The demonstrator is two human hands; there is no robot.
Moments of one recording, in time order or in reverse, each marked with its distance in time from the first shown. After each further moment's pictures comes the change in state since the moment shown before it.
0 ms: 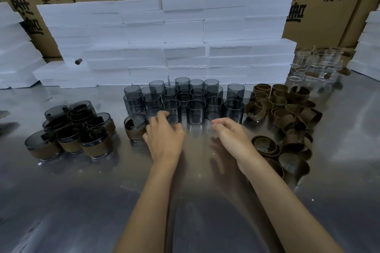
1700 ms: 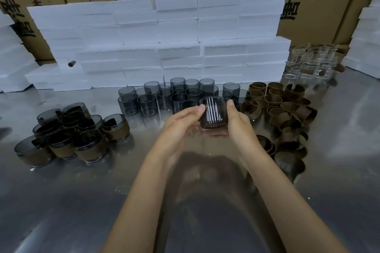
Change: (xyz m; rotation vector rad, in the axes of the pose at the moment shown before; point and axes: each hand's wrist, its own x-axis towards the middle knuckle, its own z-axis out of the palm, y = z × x) left_hand -0.010 0.033 -0.014 -1.036 -0.661 -0.054; right_hand 0.002 -0.014 -0.010 0.257 0.033 -0.100
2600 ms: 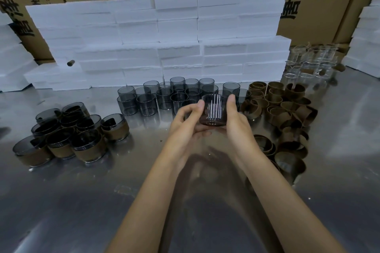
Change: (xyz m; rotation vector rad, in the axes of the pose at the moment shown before) left_hand 0.001 -0.010 0.016 -0.134 0.079 -0.010; right_hand -0.013 -0.008 0.004 0.029 0.037 0.020
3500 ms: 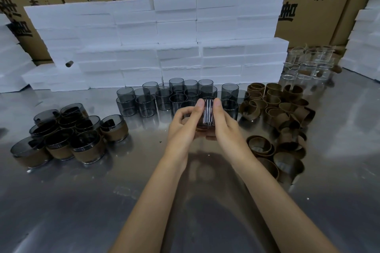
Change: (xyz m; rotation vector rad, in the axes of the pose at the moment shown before) left_hand 0.004 -0.008 0.002 0.066 0.135 0.072; right_hand -0.006 0.004 0.011 -0.104 -0.076 -0.078
